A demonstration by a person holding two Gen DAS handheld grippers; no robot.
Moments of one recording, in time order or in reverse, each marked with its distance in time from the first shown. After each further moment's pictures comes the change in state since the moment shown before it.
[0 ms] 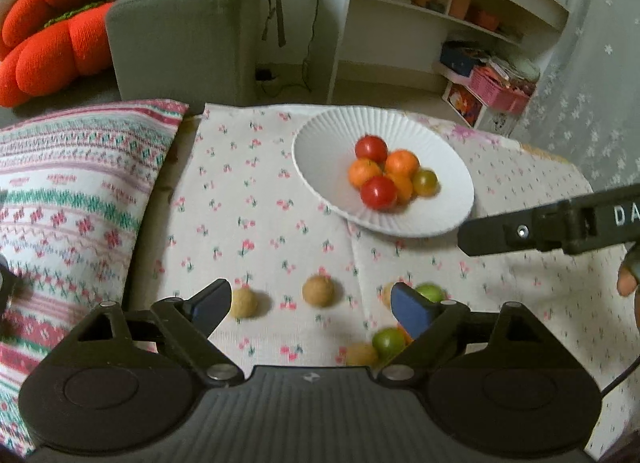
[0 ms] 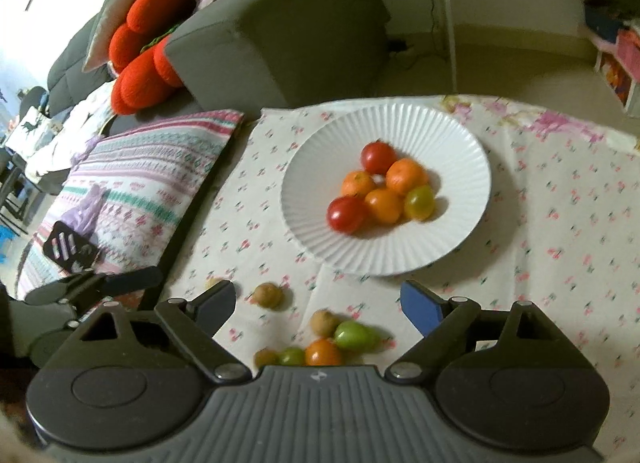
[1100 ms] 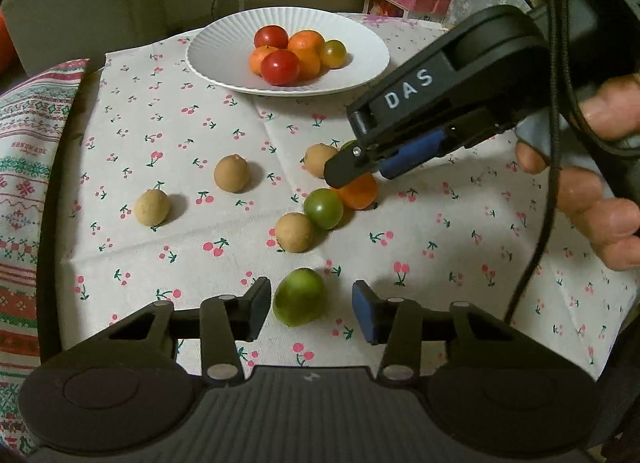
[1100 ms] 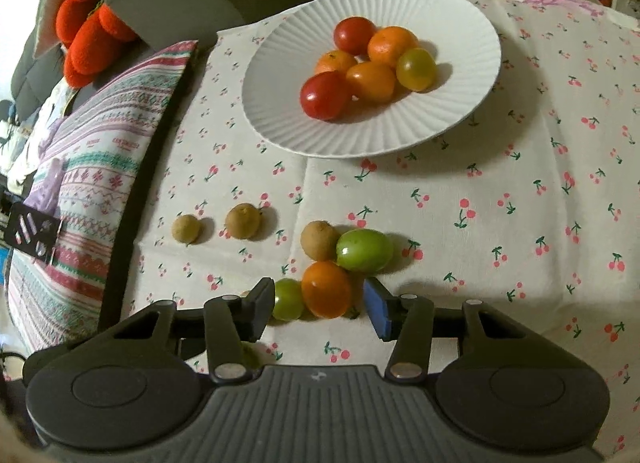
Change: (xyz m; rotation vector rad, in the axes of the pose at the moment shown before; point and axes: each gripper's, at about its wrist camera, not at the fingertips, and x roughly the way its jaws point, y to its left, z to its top) left arm 0.018 -0.033 -0.060 0.255 0.168 -0.126; right arm 0.055 -0.014 -0.038 0.178 0.142 -0.029
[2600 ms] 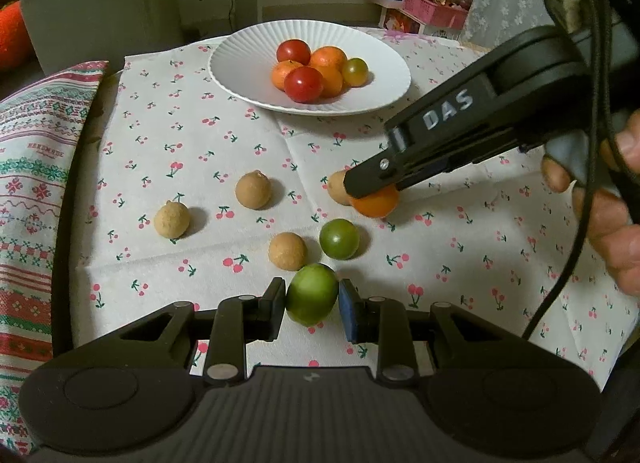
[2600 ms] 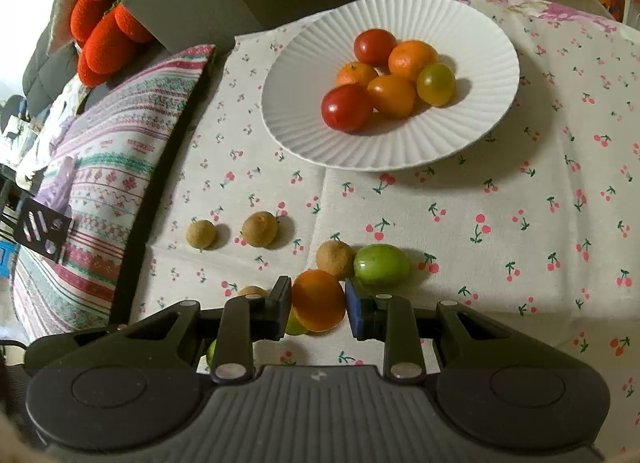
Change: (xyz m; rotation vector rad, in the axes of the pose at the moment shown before) left arm -0.005 0.008 0.008 -0.053 -0.032 0.026; right arm -0.006 0.007 0.004 -0.042 -0.021 0.045
